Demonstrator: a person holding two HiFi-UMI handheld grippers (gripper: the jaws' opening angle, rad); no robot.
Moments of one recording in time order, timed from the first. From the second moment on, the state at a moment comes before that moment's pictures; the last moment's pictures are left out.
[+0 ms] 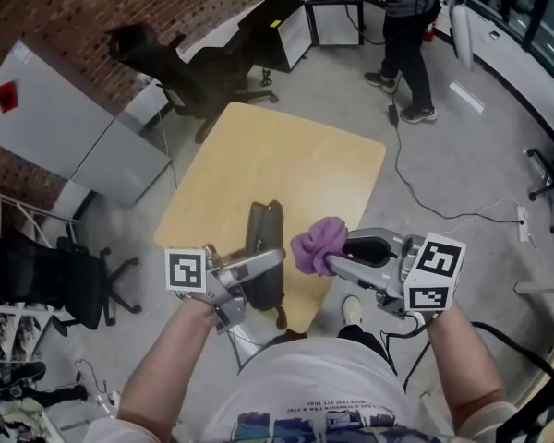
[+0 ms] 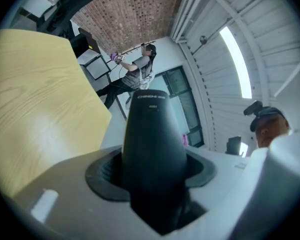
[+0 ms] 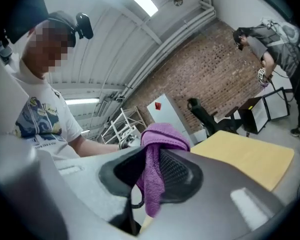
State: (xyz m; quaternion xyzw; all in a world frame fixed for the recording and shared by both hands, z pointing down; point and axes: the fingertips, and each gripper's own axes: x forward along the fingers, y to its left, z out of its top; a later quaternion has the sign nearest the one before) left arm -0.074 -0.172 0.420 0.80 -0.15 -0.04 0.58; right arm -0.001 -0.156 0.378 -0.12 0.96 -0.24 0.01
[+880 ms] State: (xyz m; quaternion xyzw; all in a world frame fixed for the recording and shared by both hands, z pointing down) left arm -0.058 -0.120 0.416 0.83 -0.09 0.03 0.55; right arm -0.022 -0.235 0.399 -0.16 0.94 -0.31 0.04
